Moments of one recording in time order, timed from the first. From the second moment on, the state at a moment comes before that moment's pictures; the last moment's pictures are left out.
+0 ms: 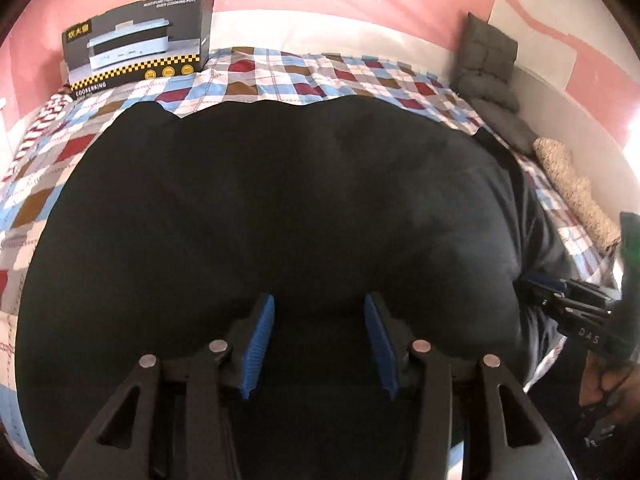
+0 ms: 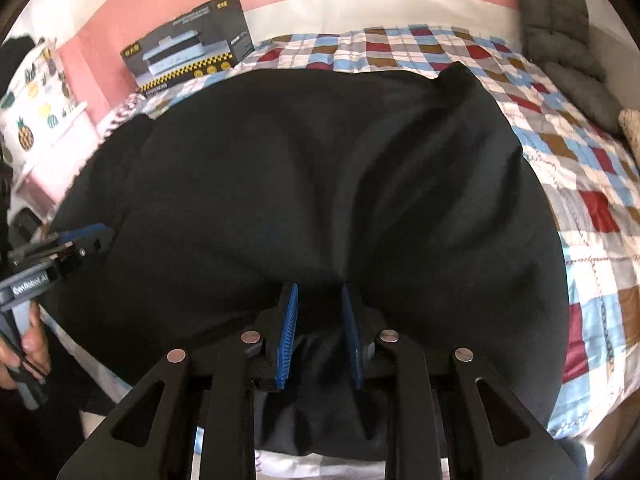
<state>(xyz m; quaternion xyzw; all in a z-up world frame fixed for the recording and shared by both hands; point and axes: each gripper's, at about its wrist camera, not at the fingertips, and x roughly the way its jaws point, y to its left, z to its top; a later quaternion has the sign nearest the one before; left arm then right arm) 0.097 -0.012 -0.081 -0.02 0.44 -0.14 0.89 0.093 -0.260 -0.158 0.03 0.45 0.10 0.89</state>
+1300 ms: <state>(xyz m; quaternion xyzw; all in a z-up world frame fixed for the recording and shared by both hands) 0.218 0.035 -0.093 -0.03 0.45 -0.02 0.89 0.218 -0.328 -0.159 0.07 0.46 -0.02 0.89</state>
